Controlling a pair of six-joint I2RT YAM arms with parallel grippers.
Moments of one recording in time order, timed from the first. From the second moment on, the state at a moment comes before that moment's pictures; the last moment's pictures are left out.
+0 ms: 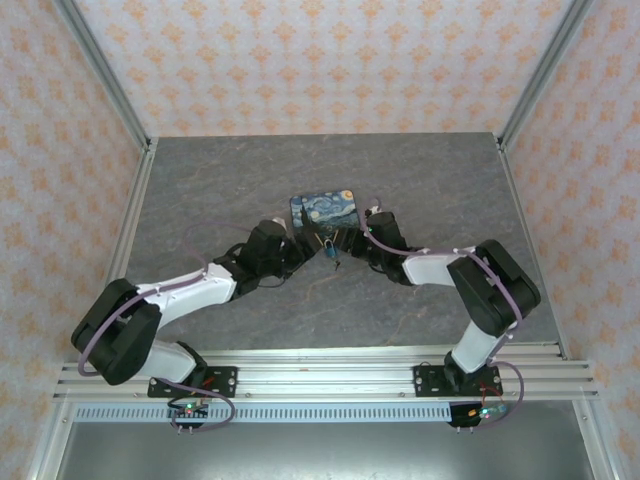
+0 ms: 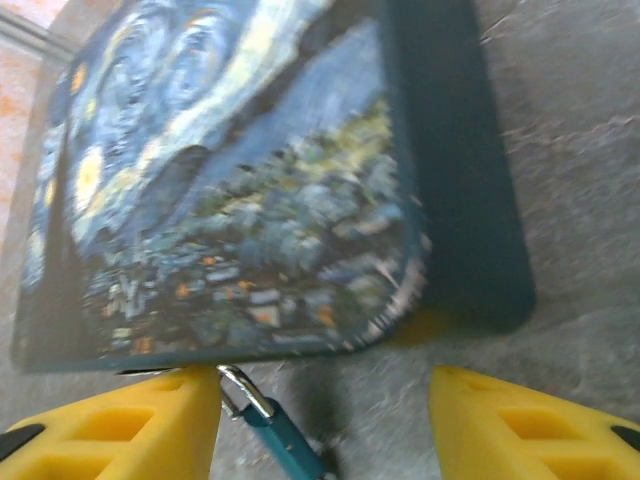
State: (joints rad) left arm -0.59 1.39 0.69 0.05 0.13 -1.20; right arm 0.54 1.70 0.72 0.35 -0.17 0.79
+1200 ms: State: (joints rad) left arm -0.34 1.69 1.15 -0.28 0.18 -0.90; right arm 0.58 1.80 0.75 0.37 -0.30 0.64
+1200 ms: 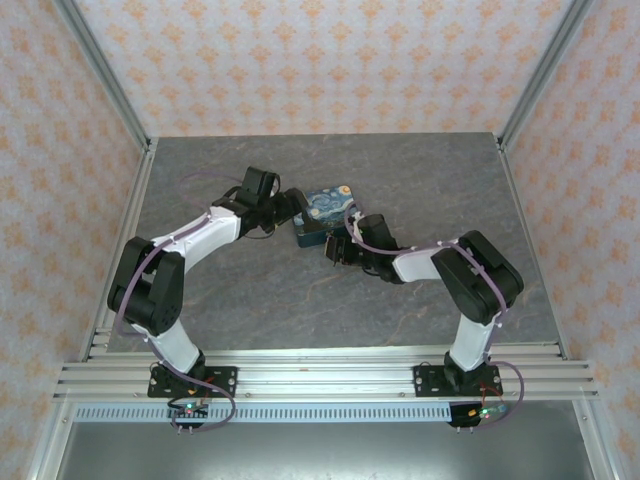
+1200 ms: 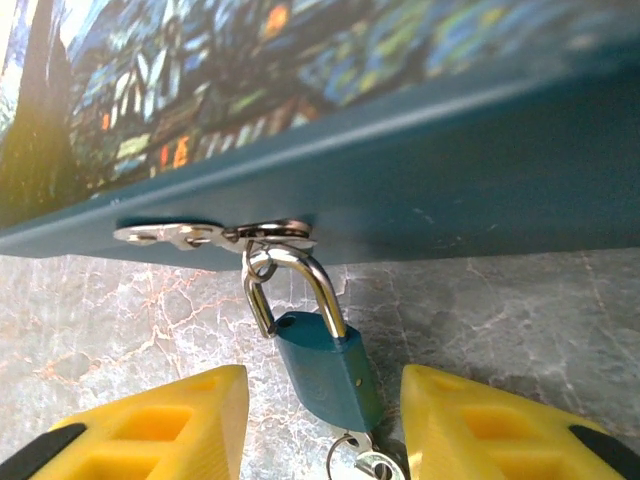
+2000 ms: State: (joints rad) left arm -0.37 1.75 1.24 -0.39 0.09 -0.75; right arm 0.59 1.78 0.72 0.35 -0.20 0.68
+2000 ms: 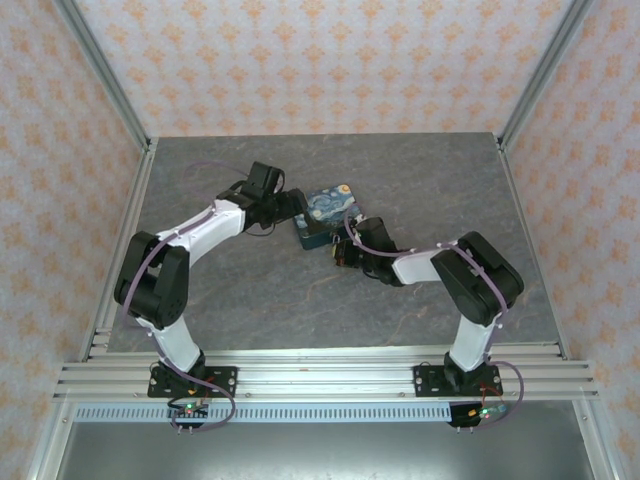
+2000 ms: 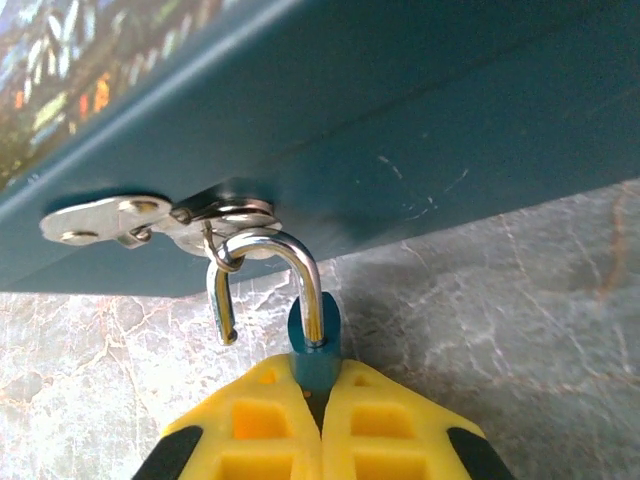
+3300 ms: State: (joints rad) left arm -0.56 1.84 1.25 -0.37 -0.17 -0.63; right arm 0.57 1.78 0.67 0.49 -0.03 1.23
